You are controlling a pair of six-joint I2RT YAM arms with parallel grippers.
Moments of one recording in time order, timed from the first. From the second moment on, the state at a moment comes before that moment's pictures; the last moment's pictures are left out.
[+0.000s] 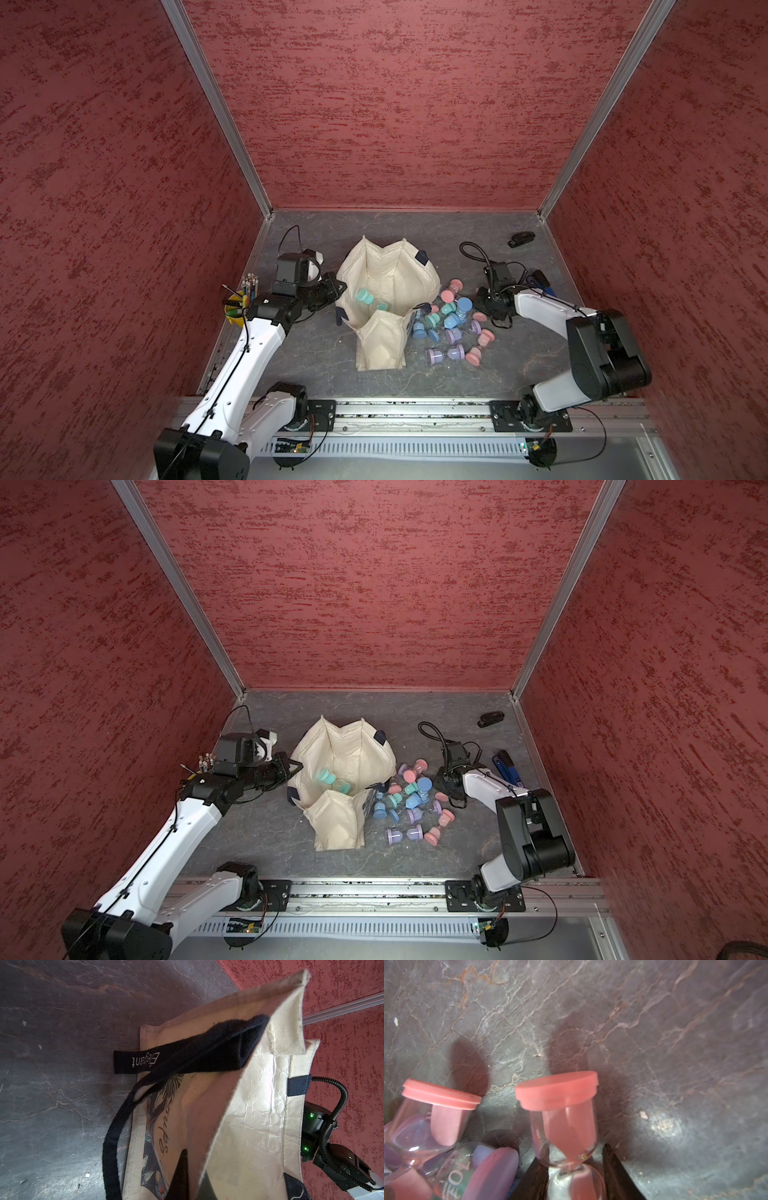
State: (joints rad) left arm -0.16 0.98 0.86 -0.65 0.42 -0.67; right arm 0.22 1.52 0.74 -0.39 -0.01 0.72
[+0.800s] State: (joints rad) left arm -0.16 0.97 0.86 -0.64 0.42 -0.66; right arm 0.36 1.12 1.04 -0.44 -0.01 0.81
